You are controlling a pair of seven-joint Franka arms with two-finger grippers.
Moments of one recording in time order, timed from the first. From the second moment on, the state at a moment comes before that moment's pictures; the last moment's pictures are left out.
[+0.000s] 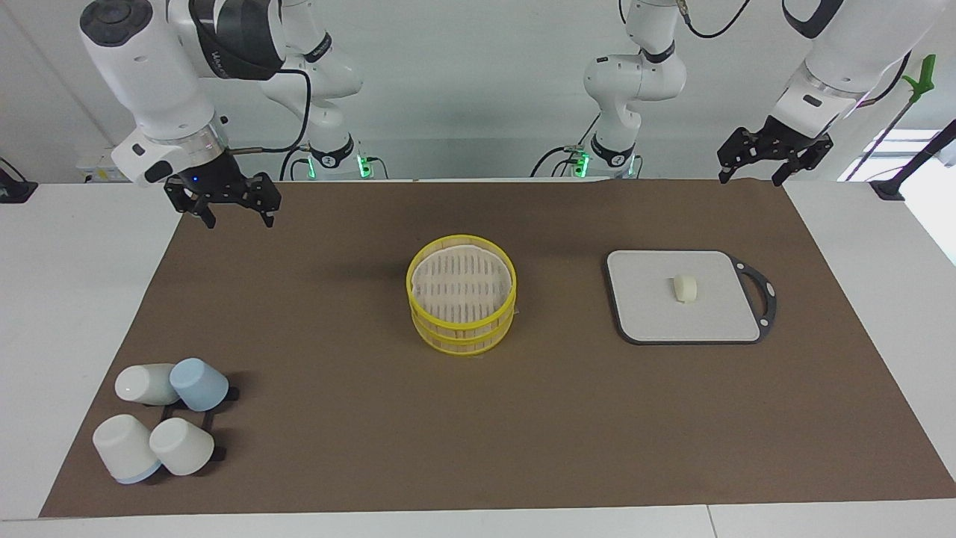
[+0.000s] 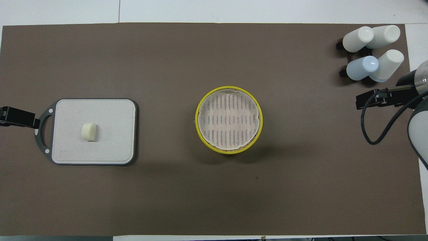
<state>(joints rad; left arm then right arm) -0.10 -0.08 0.10 -1.63 -0.01 1.47 0.12 0.11 -0.02 -0.08 -1.69 -0.03 1.64 -0.01</state>
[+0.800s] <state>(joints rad) -0.10 -0.08 0.10 -1.63 -0.01 1.47 0.12 0.46 0.14 0.03 -1.67 0.07 1.96 0.41</state>
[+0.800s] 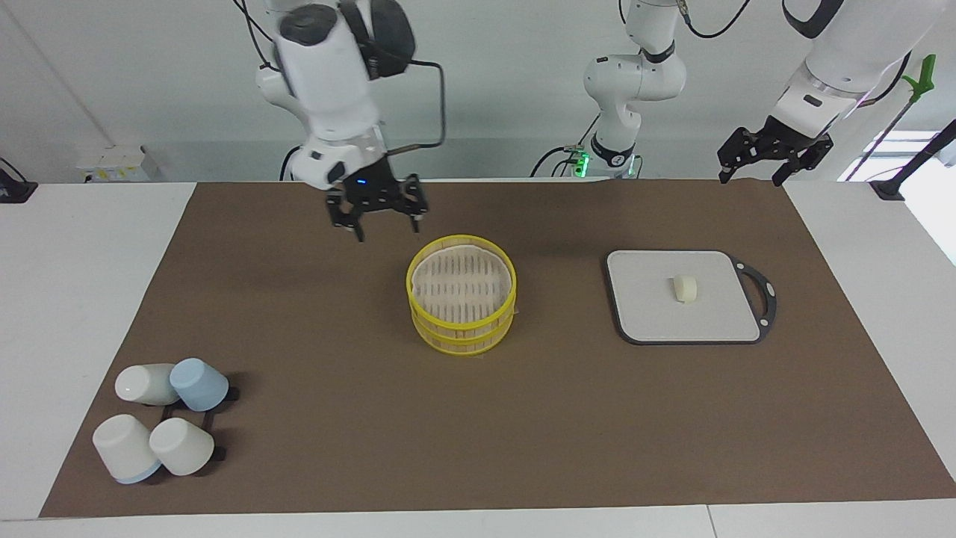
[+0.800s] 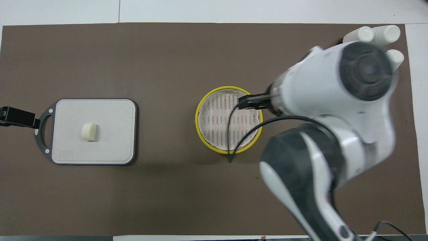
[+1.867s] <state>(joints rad) -0.10 0.01 0.10 -2.36 -0.01 2.39 0.23 0.66 0.43 0.03 -1.63 -0.06 2.13 0.69</state>
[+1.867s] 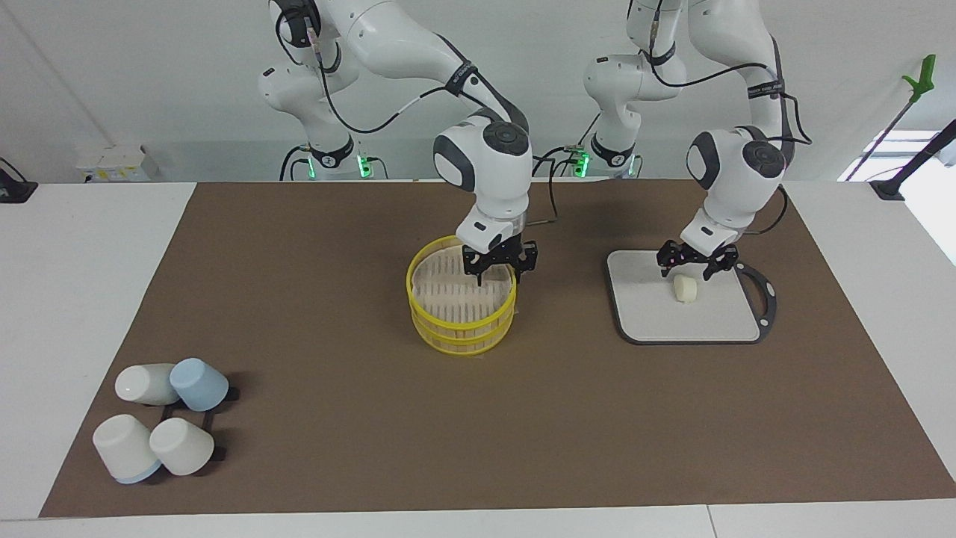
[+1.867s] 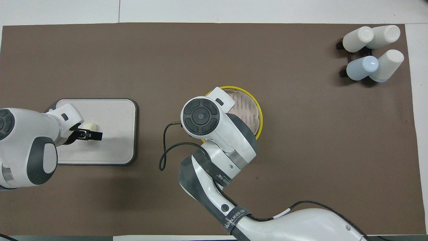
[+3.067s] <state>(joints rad) -0.20 0.07 0.09 -1.99 -0.06 2.00 -0.03 0.06 0.27 0.00 -1.48 -0.06 1.49 -0.33</state>
